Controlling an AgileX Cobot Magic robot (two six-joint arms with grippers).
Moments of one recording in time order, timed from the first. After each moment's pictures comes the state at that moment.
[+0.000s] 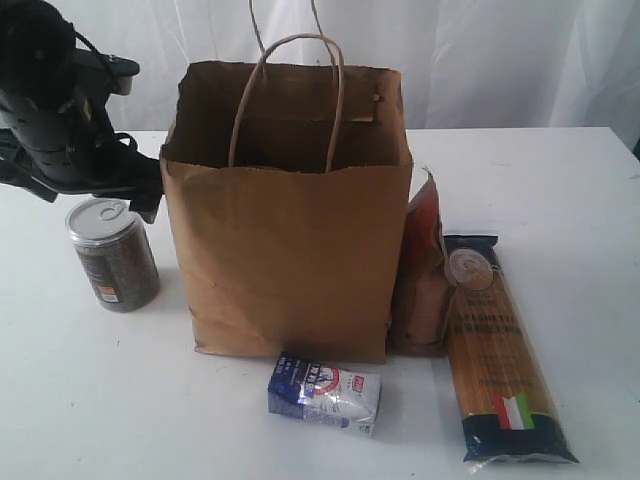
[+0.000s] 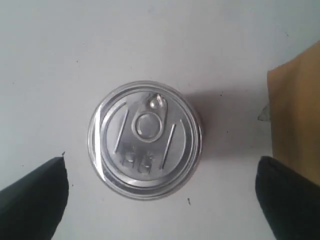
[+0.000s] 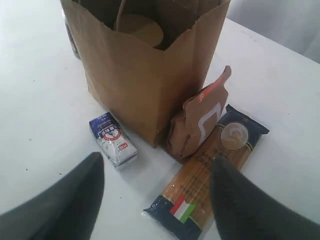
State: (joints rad) left arm -0.46 1.64 -1.31 0.32 0.94 -0.40; right arm 0.64 0.61 -1.03 0.00 1.08 -0.04
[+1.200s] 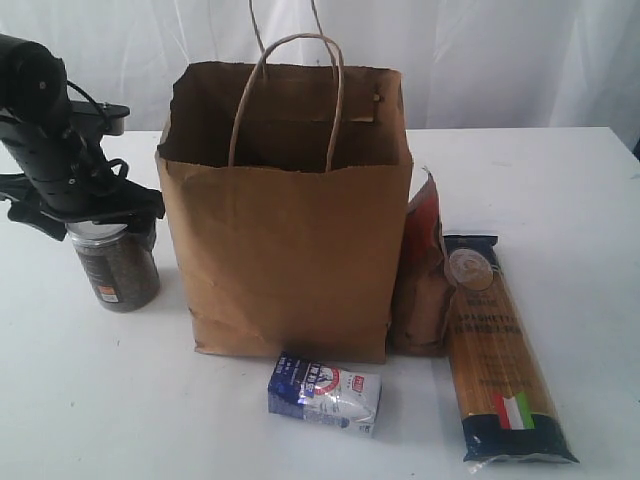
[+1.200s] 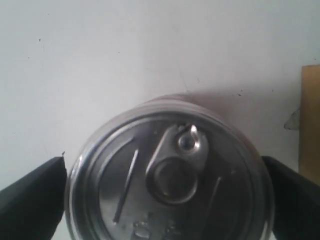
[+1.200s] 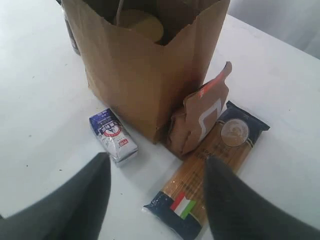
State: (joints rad) left arm -0.30 1.79 -1.32 0.10 0.85 -0.20; right arm 0.64 0.61 -1.03 0.00 1.09 -0.05
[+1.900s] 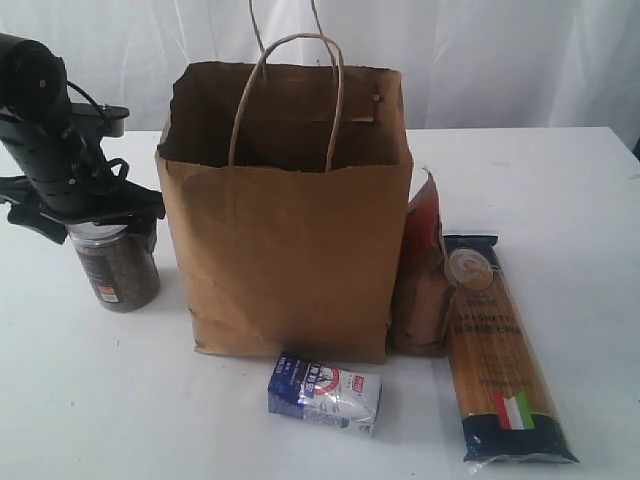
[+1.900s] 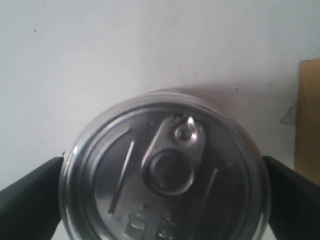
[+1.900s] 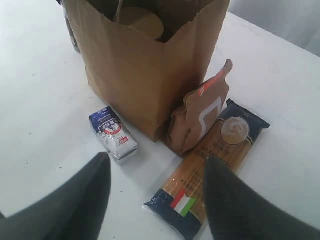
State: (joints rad) left arm -0.30 1.79 -1.32 0.09 0.87 -0.21; right arm 0.64 0.61 -1.03 0.00 1.09 -0.05
